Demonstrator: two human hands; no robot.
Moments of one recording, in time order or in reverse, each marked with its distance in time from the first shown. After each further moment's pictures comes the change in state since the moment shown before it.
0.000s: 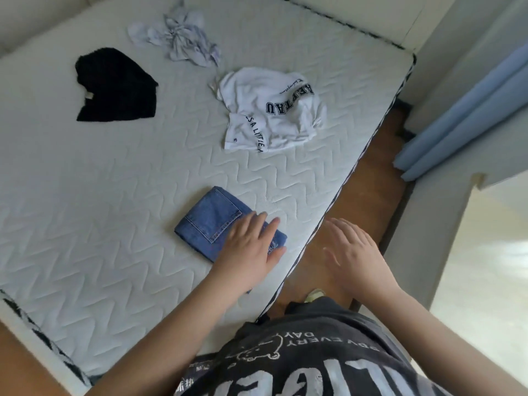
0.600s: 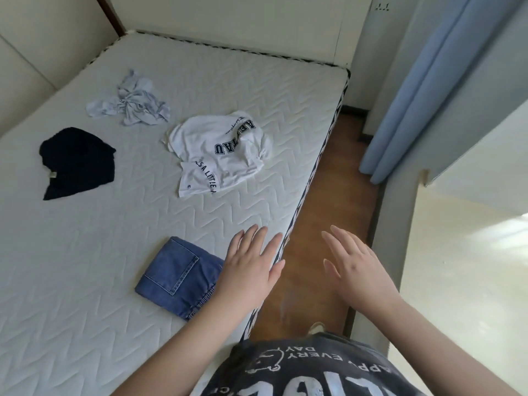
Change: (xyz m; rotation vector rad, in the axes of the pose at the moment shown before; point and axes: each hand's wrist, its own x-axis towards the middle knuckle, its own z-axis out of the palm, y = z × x) left_hand 0.106 0.167 -0.024 0.201 0.007 0.109; right_hand -0.027 0.175 -0.043 0.131 0.138 0.120
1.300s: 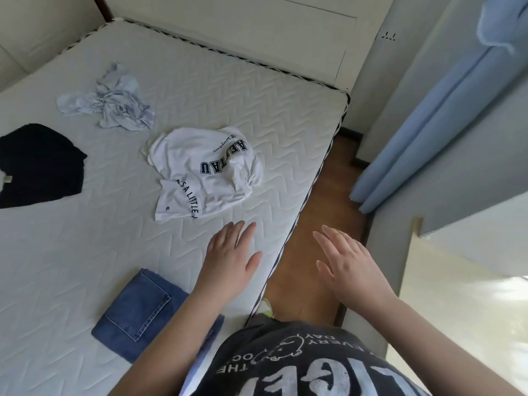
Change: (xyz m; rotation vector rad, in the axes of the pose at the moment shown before) left_hand 0.151 -0.068 0.017 -0.255 -0.017 -0.165; right_hand 0.155 0.041 -0.043 -0.149 -0.068 -0.075
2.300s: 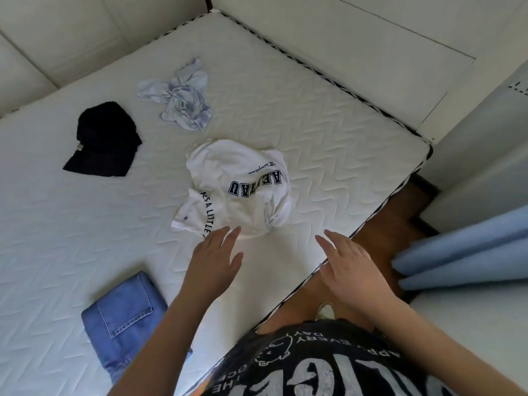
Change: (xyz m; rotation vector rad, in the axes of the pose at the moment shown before) left_hand 0.168 -0.001 -0.025 -0.056 0.068 -0.478; right_hand 0.262 0.119 -0.031 -0.002 -0.186 -0.370
